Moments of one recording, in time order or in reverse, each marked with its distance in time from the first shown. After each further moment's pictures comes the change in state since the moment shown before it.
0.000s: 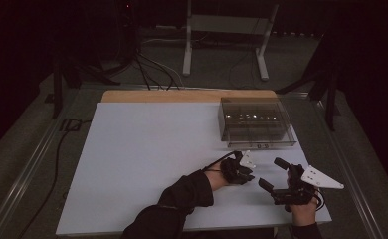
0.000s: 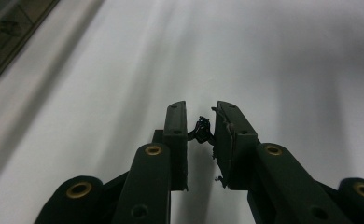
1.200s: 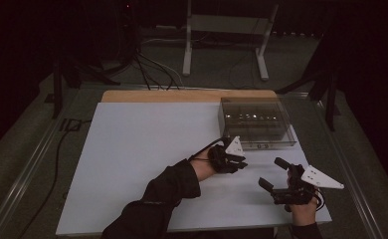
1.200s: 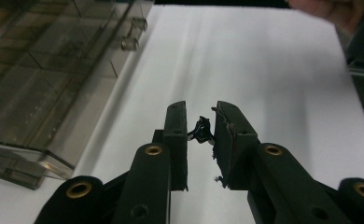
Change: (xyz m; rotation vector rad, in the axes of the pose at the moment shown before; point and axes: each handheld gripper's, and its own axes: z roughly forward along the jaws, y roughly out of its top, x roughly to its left) left arm 0.012 0.017 -0.070 -0.072 0.043 0.033; right arm 0.000 0.000 0.000 0.000 -0.010 0.003
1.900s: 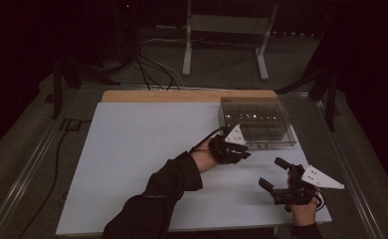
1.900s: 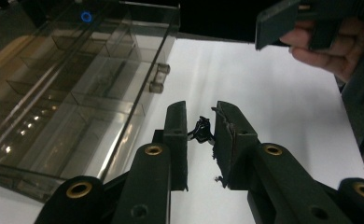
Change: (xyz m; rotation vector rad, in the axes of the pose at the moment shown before) left arm 0.014 0.021 -0.014 -0.061 0.011 -0.028; right arm 0.000 0.000 -0.001 -0.003 0.000 -0.002
